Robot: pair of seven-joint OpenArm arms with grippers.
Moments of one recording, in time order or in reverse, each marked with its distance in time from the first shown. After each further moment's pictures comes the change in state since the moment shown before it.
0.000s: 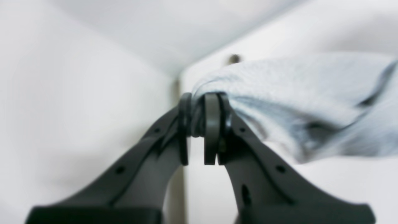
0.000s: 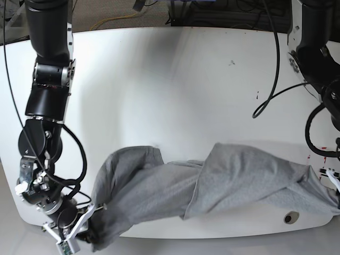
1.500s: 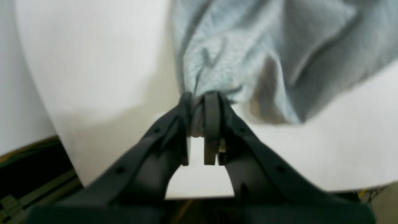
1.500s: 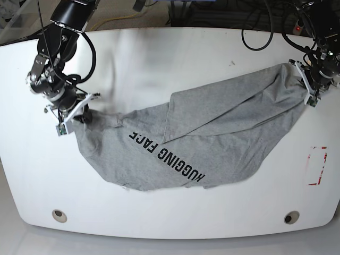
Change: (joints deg) left arm 54.1 4.6 -9.2 -0.5 -0.6 0.0 -12.6; right arm -47.3 -11.3 27.4 18.0 -0.5 8.8 -9.4
